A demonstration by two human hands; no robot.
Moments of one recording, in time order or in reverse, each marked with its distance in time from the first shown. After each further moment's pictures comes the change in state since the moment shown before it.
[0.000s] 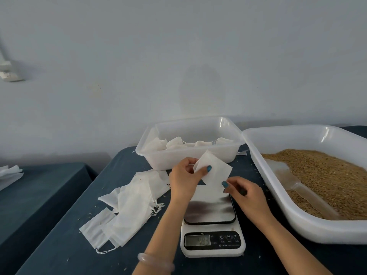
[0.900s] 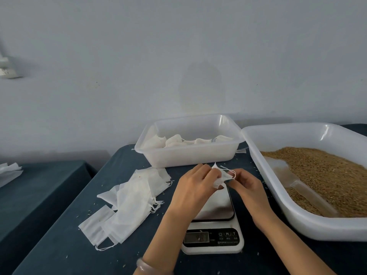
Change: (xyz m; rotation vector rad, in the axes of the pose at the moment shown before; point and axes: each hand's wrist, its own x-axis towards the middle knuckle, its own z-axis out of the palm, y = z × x) left_hand -0.031 0.004 0.004 0.768 0.029 1.022; right_hand -0.002 -0.016 0.000 0.388 0.016 0.068
